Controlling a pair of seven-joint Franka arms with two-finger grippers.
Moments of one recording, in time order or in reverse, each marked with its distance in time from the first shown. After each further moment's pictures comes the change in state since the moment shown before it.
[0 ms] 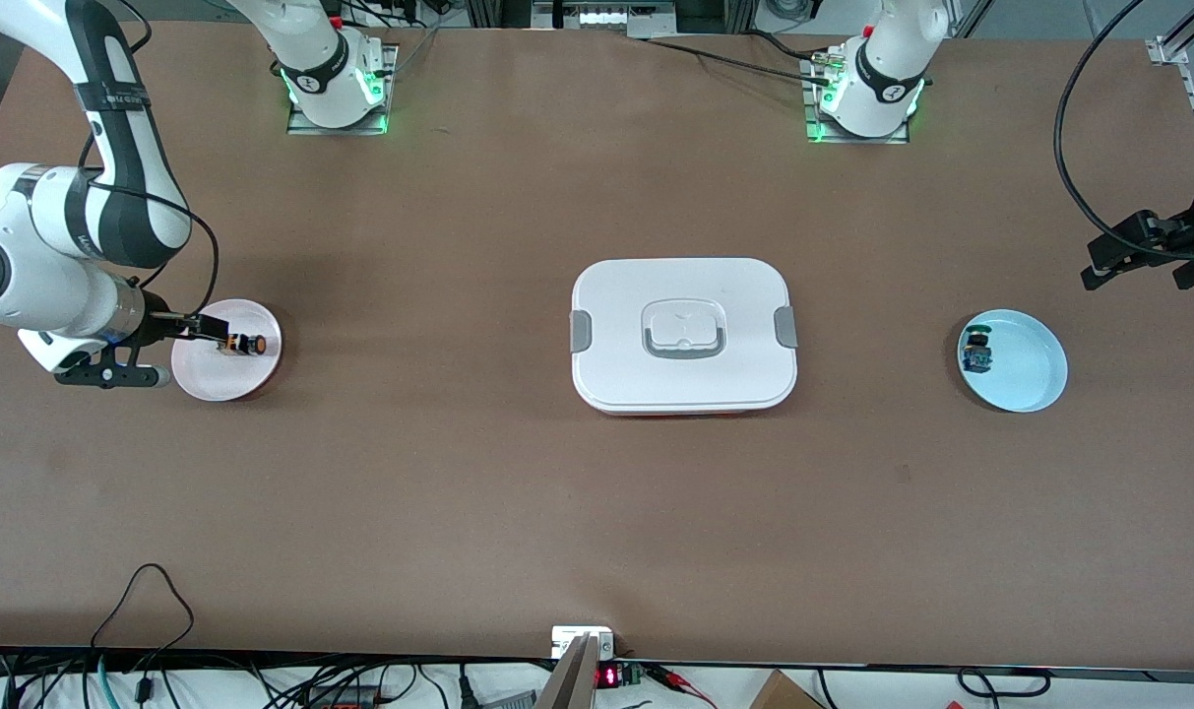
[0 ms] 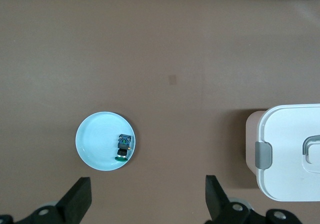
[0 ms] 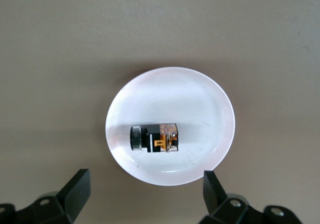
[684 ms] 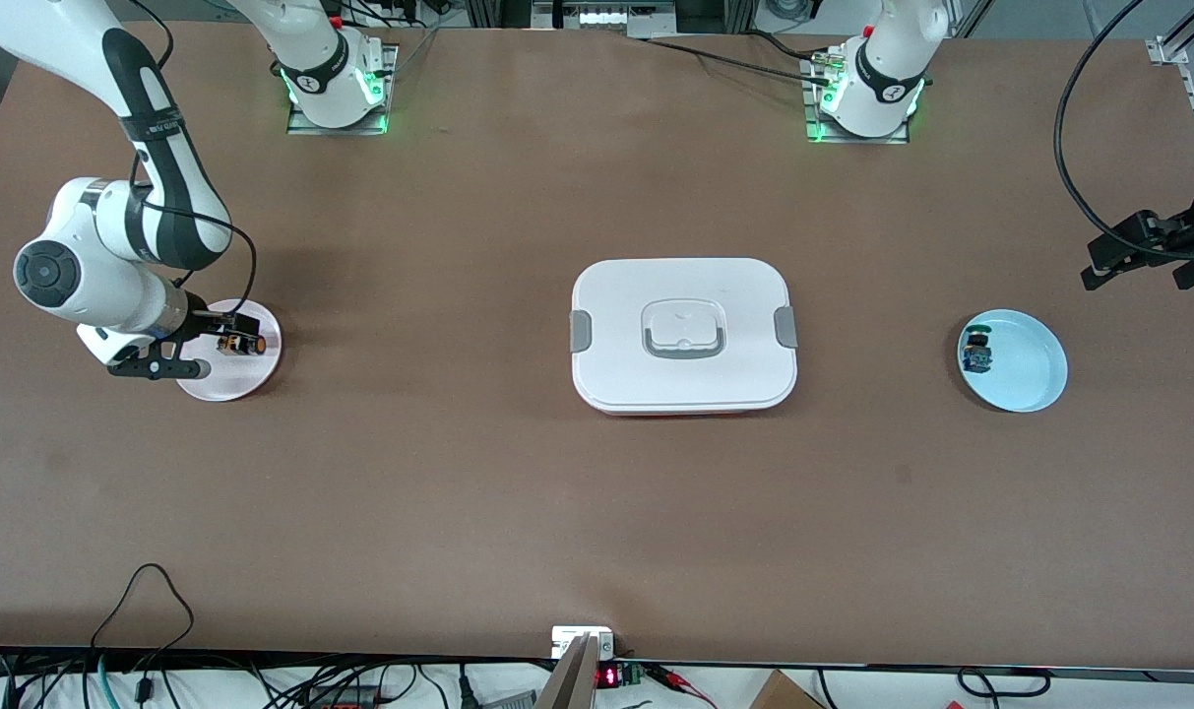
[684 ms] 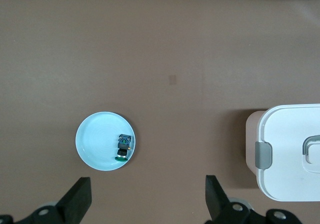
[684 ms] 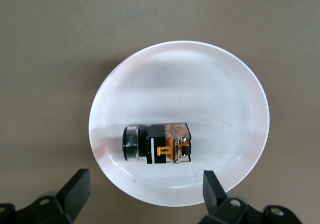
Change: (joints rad) left arm 0.000 0.000 0.000 0.000 0.000 0.000 0.000; right arm -0.006 0.049 0.000 -0.134 0.000 0.179 0.002
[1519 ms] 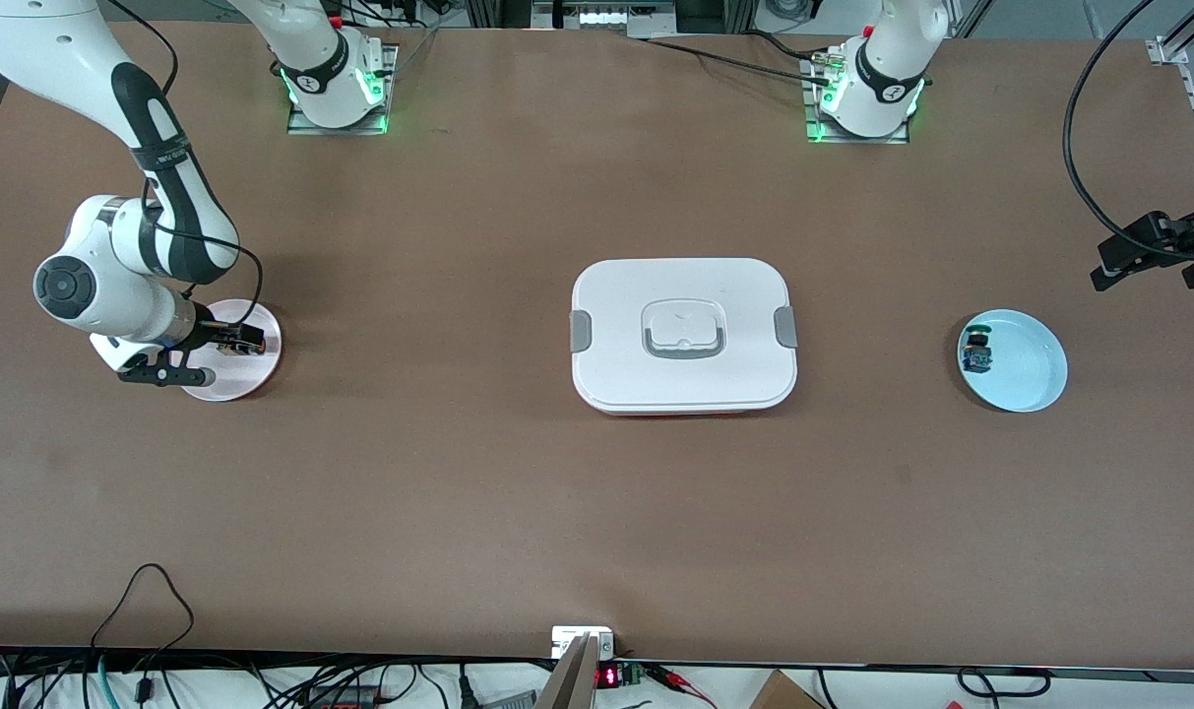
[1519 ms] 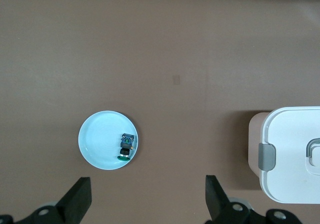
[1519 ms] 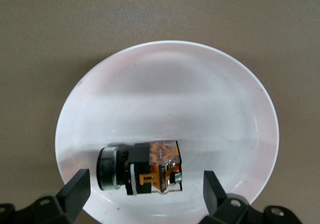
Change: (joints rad) left arm 0.016 0.000 0.001 0.000 0.000 0.000 0.000; right arm -0.026 0.077 0.000 -0.002 0.000 0.091 0.001
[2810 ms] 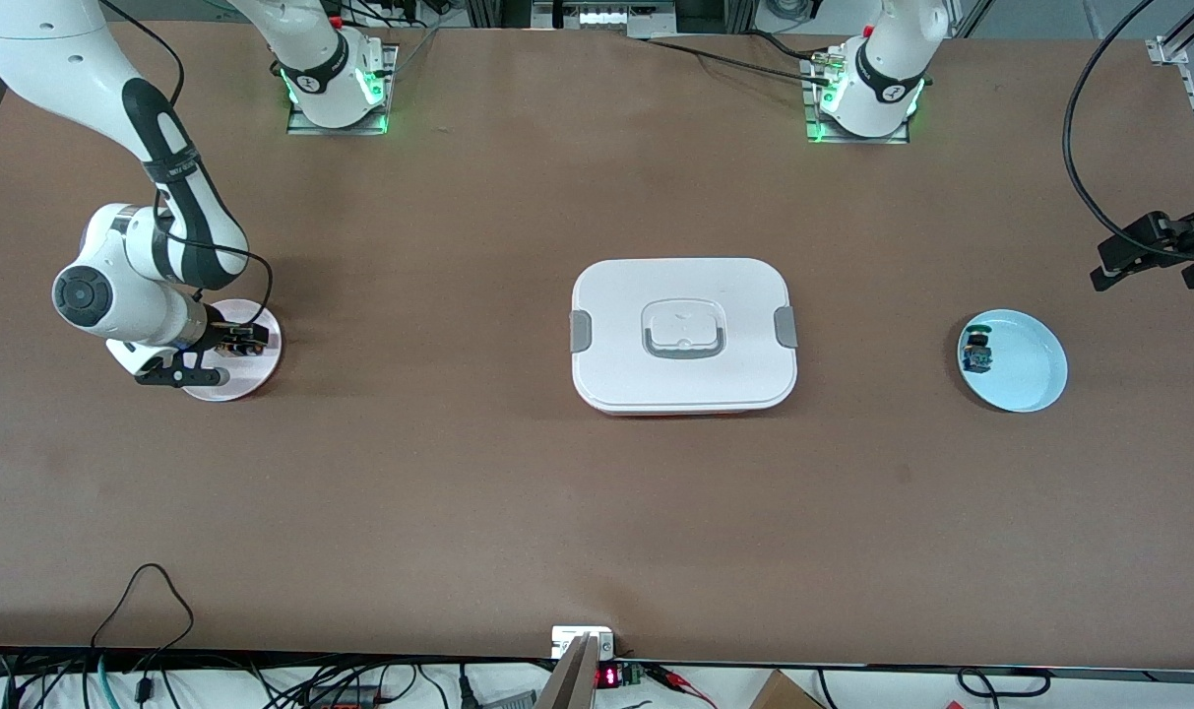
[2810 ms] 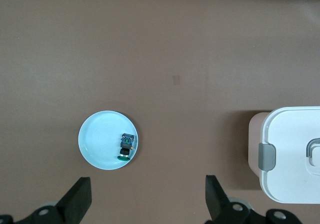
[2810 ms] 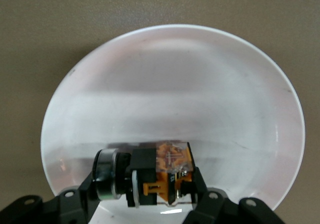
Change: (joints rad) left arm 0.000 0.000 0.000 0.000 0.000 0.000 0.000; right arm 0.001 0.037 0.001 0.001 0.000 0.013 -0.049
